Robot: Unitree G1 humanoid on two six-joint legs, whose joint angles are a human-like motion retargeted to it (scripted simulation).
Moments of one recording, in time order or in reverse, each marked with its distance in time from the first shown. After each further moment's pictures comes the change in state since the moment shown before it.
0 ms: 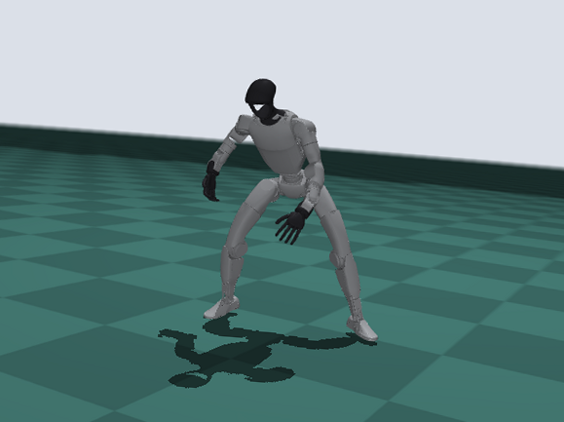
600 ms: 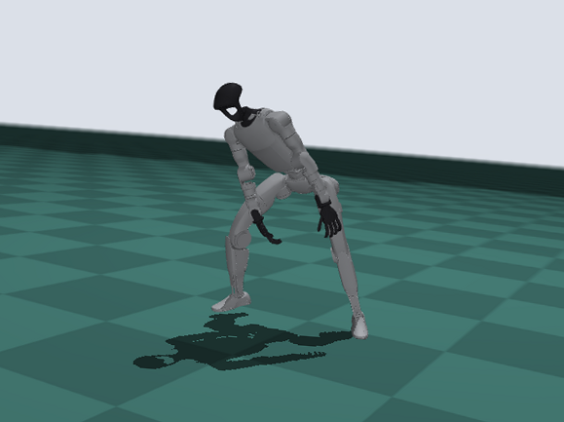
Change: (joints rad) left arm 0.373 -0.275 0.114 0.640 -0.225 0.086 0.124; right arm -1.066 0.542 0.756 1.240 -0.976 -0.139 -0.281; waist 0.050 0.106 -0.033; left_leg 0.214 -0.341 -0.096 -0.297 -0.016 -0.025; right_leg -0.438 -0.005 0.222 0.215 -0.079 0.012
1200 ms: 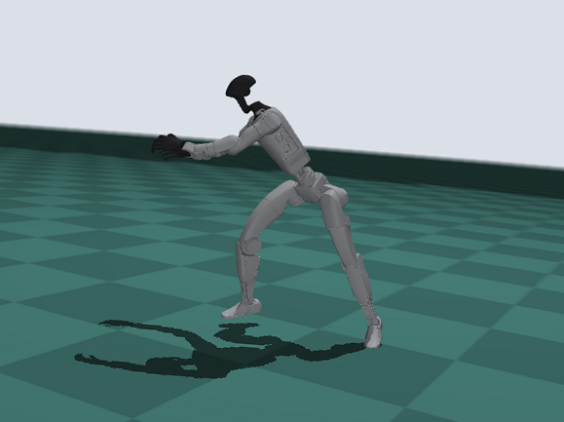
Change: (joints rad) left arm -1.258 0.227 -0.454 -0.455 -0.101 -0.199 -0.051; right arm -0.558 -0.810 -0.347 -0.384 0.476 -0.212 -0.460; waist -0.375 0.079 0.012; left_leg 0.299 -0.017 0.012 0.018 -0.039 0.000; right_leg 0.068 0.153 0.075 -0.004 0.038 -0.074
